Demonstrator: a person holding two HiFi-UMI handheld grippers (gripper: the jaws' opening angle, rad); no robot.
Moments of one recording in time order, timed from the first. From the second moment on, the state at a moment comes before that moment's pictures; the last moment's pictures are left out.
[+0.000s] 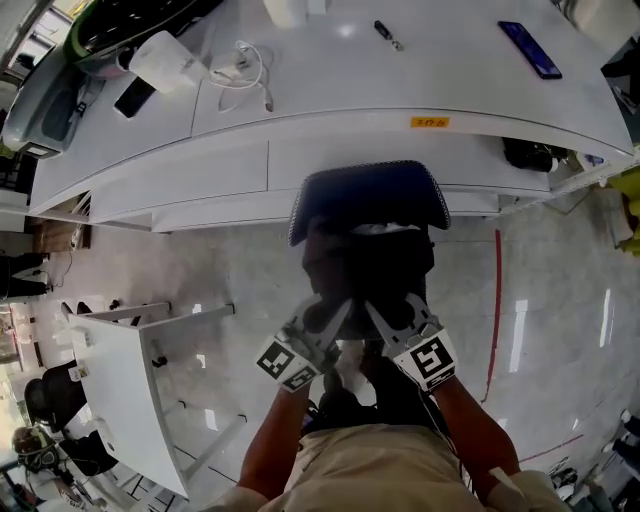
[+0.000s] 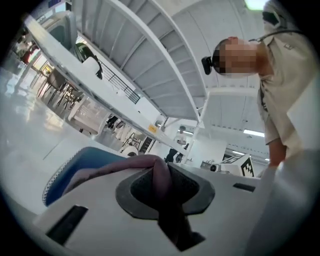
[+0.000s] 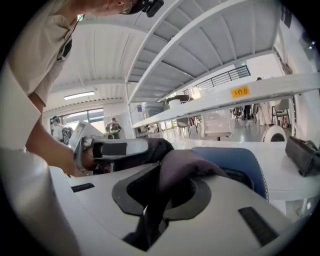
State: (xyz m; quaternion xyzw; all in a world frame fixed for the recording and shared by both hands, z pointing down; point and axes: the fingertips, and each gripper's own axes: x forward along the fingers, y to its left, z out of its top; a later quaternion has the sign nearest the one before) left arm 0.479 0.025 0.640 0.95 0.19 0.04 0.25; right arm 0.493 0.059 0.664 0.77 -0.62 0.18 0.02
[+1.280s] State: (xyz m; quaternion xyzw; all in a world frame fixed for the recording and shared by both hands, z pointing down) left arm 0.166 -0.154 0.424 0.98 -0.14 -0.10 0.12; right arm 0.226 -0.132 0.436 0.58 -0.82 0.02 0.04
